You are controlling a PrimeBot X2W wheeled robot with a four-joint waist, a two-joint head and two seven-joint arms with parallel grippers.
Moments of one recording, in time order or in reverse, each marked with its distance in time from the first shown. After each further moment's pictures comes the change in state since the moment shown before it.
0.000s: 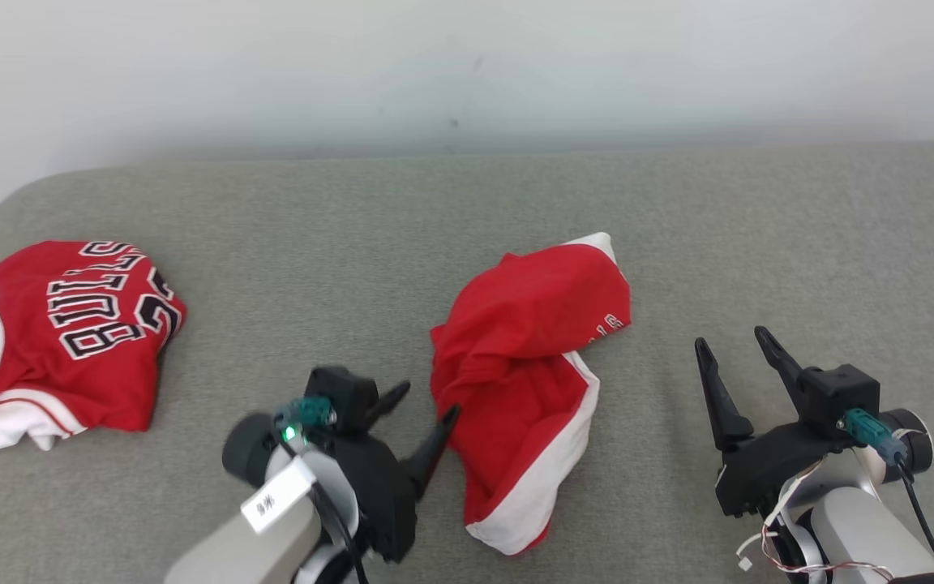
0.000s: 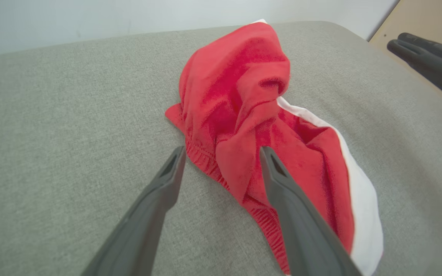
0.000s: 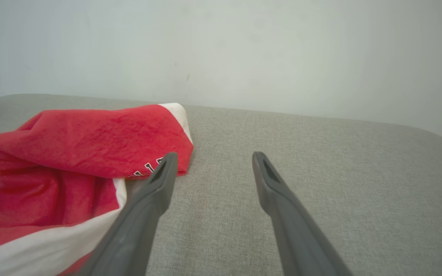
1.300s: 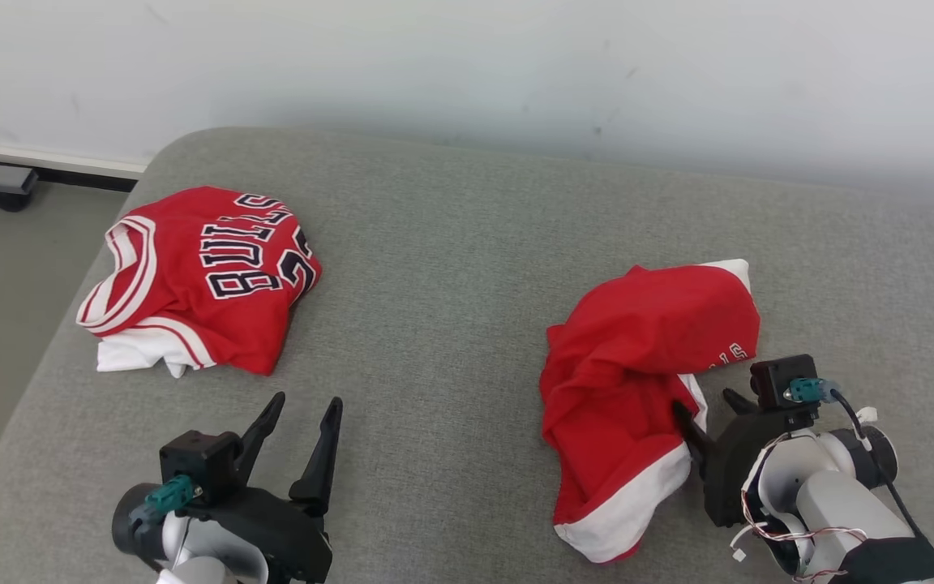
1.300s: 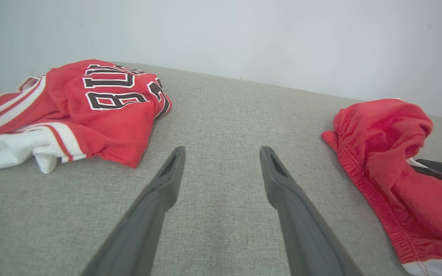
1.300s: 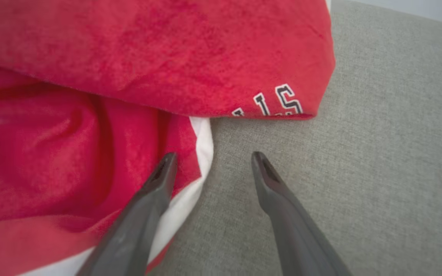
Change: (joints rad) left arm 0.278 0.069 0.310 -0.146 0.078 0.113 -0.213; right arm -0.150 0.037 0.066 0.332 0.069 0.111 0.274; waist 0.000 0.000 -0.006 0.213
